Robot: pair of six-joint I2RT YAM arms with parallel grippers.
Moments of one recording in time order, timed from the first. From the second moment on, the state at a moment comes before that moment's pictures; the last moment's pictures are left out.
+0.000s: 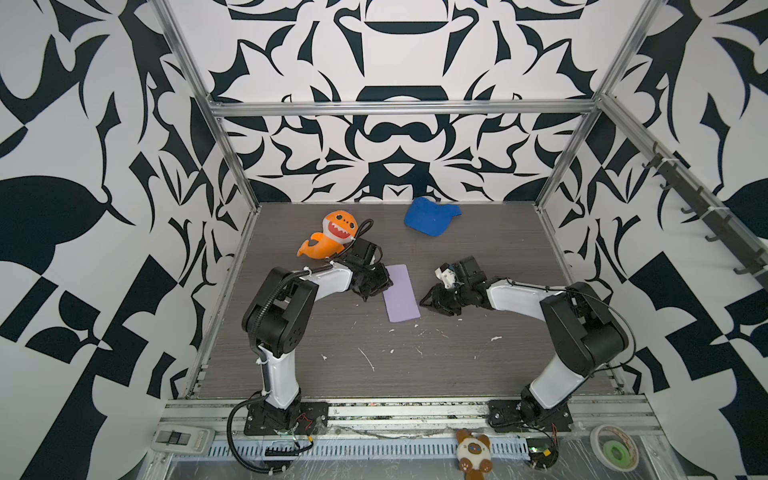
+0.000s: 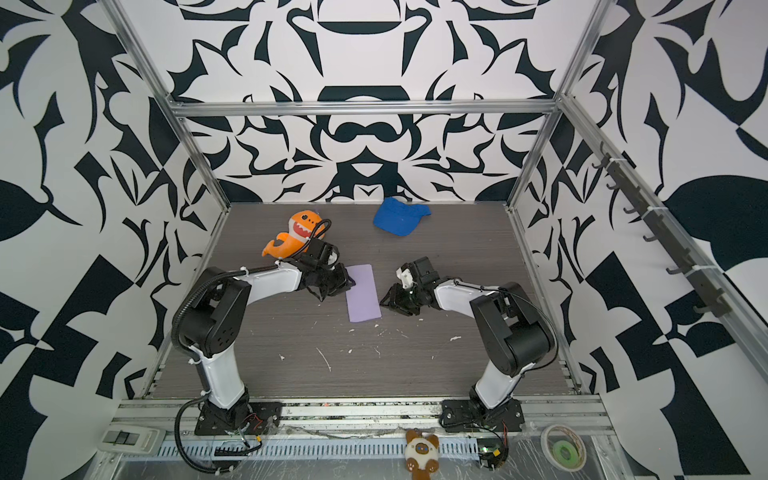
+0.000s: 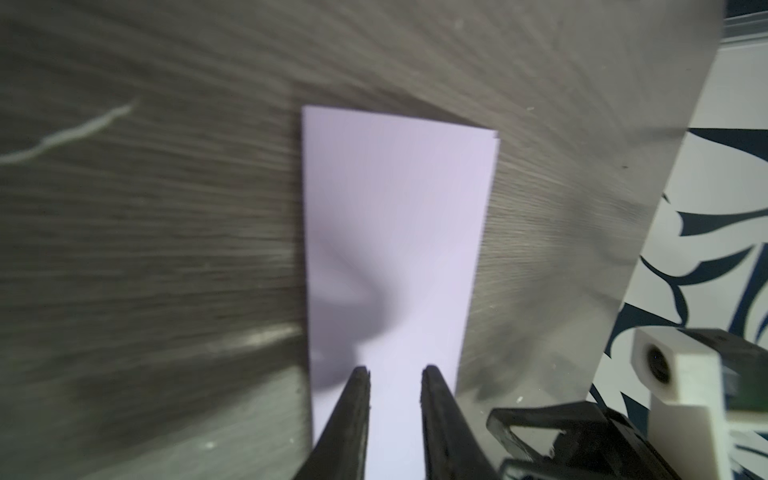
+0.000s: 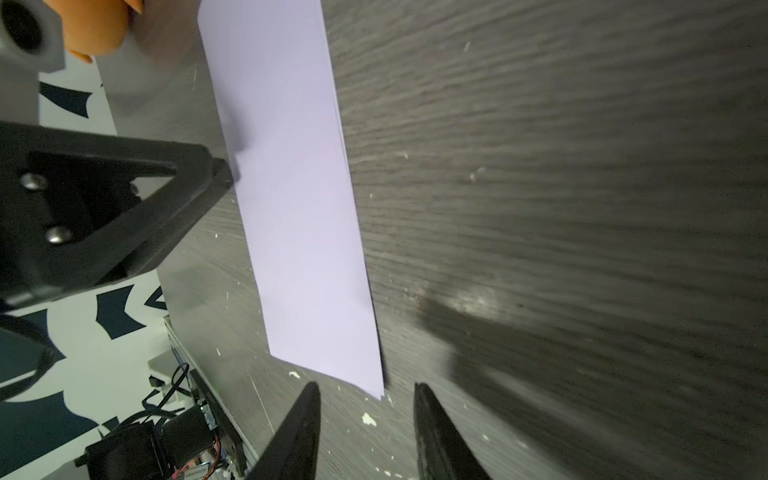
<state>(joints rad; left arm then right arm) -0.51 1.89 1.10 -0.21 0.39 -0.91 0.43 1.69 0.81 -0.14 -0.60 0.70</state>
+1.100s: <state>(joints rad) -0.51 1.91 1.10 -0.22 0.38 -0.91 0.47 1.78 0.83 -0.04 -0.73 0.76</state>
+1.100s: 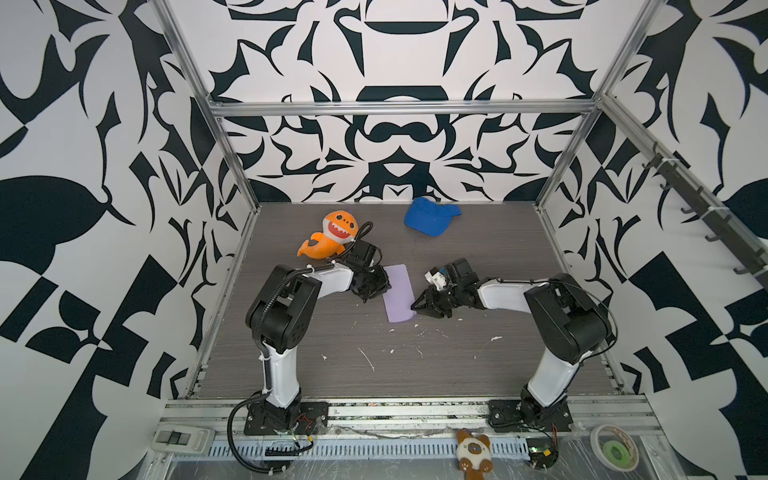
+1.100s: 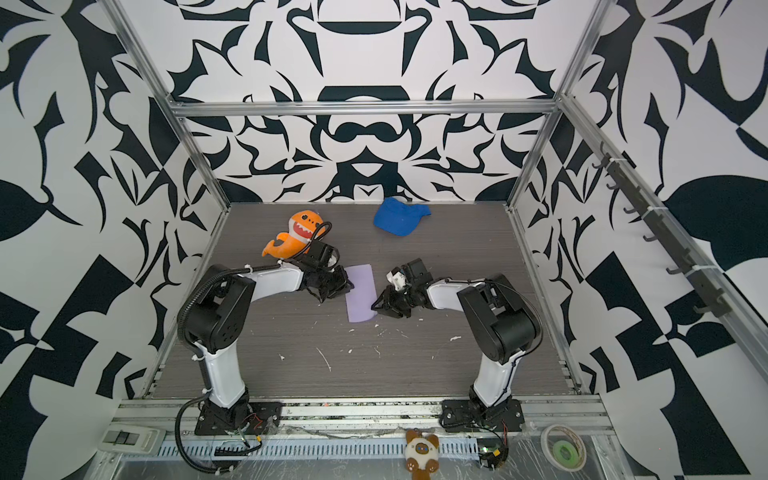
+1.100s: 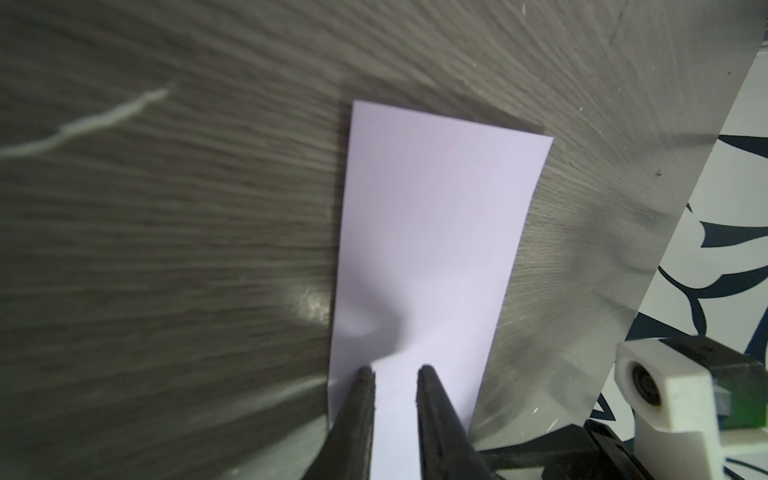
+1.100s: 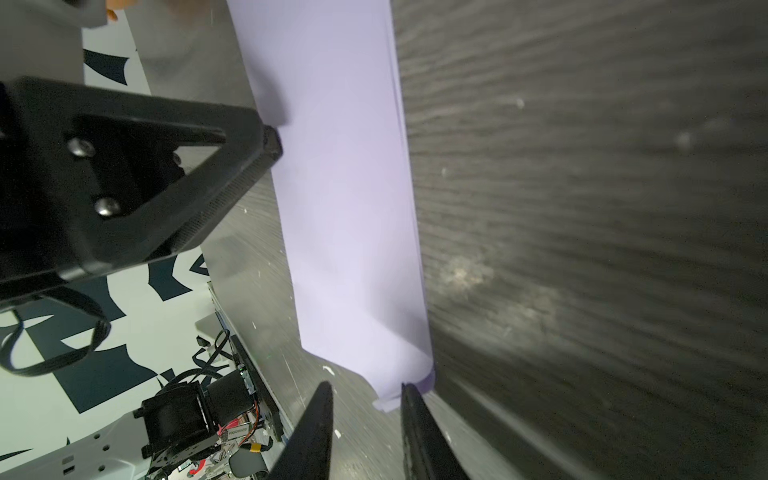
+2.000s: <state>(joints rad) -0.53 1.85 1.09 -0.25 0.44 -0.91 0.47 1.75 0.83 -0.14 -0.64 0.75</state>
